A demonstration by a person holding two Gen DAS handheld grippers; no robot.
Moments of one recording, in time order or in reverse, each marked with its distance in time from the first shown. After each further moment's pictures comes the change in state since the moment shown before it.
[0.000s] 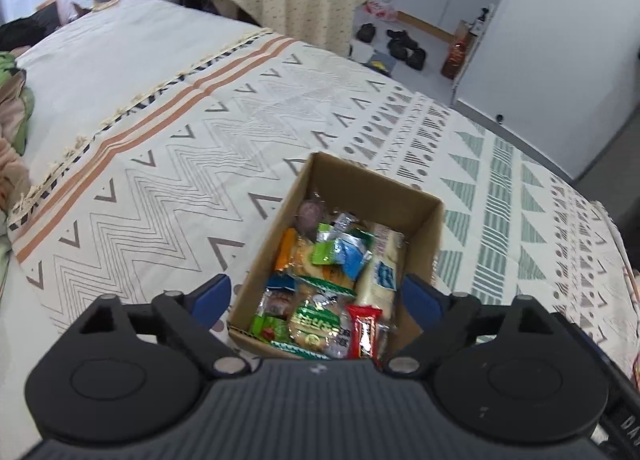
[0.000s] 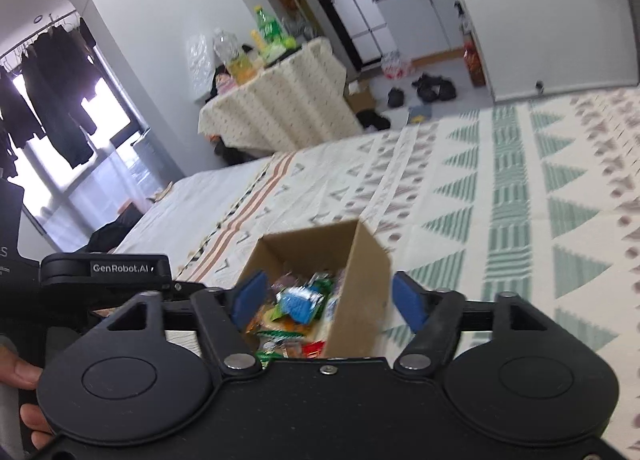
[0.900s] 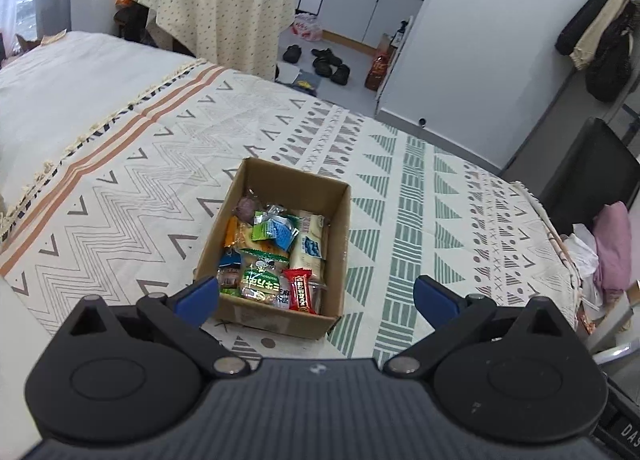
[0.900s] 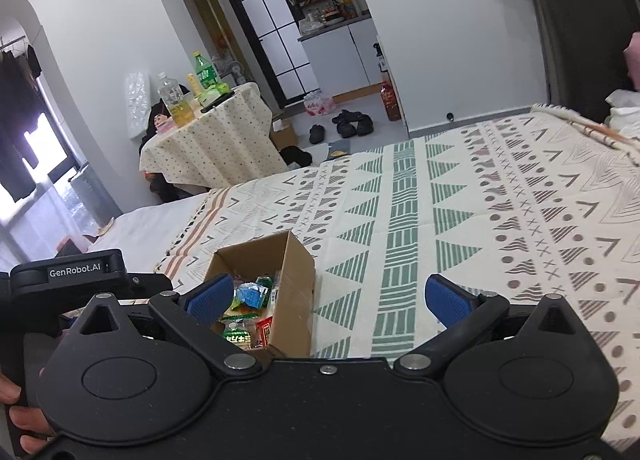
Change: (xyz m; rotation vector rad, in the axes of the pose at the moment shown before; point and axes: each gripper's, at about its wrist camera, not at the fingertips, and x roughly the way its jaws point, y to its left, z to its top) left arm -0.087 -0.003 -0.043 0.106 -0.073 -0.201; right arm -0.111 0.017 -0.028 0.058 -0.097 -0.226
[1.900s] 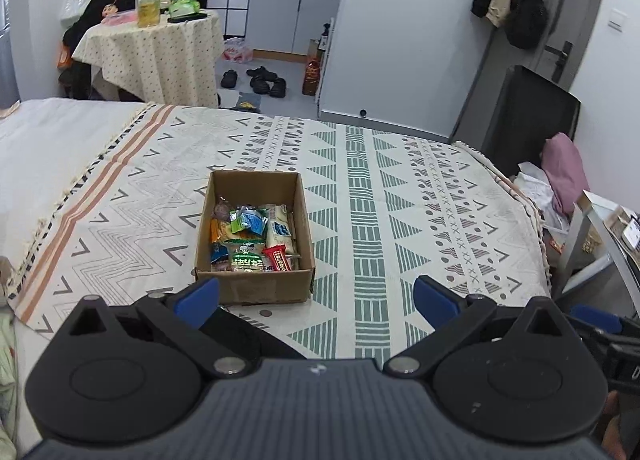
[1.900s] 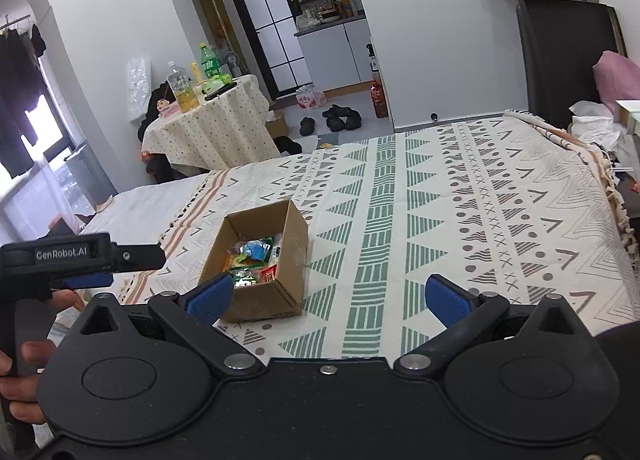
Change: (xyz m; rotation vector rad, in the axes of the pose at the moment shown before) left arm -0.084 -0.006 -0.046 0.249 -0.041 -0.101; right arm -0.096 0.015 -0.028 -0.037 0.029 -0.055
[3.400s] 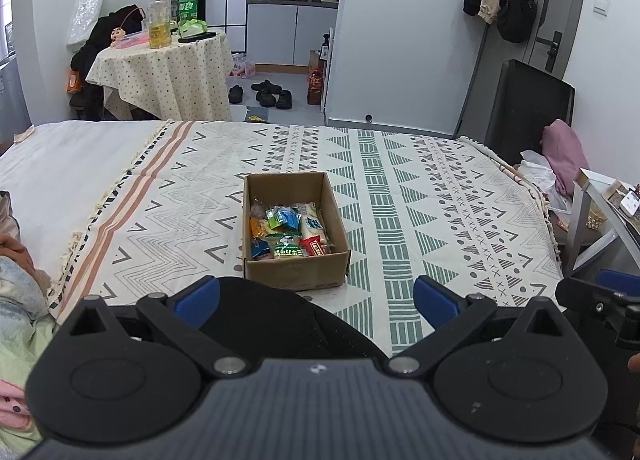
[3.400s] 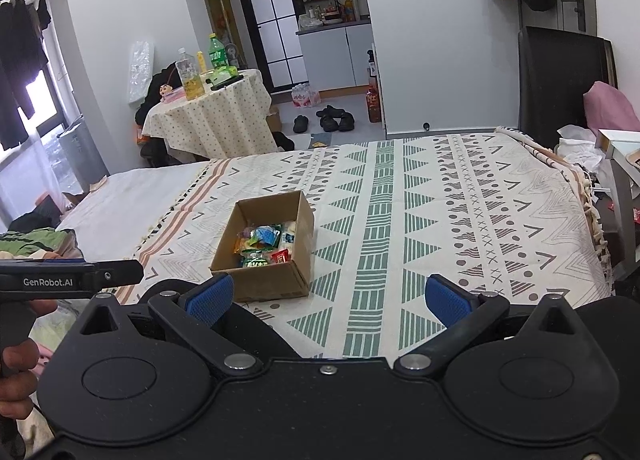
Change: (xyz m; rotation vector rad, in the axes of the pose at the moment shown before) left arm -0.053 0.036 -0.024 0.068 -0.029 0.029; right arm -0.040 0.051 -0.015 -0.080 -0.002 -0.063
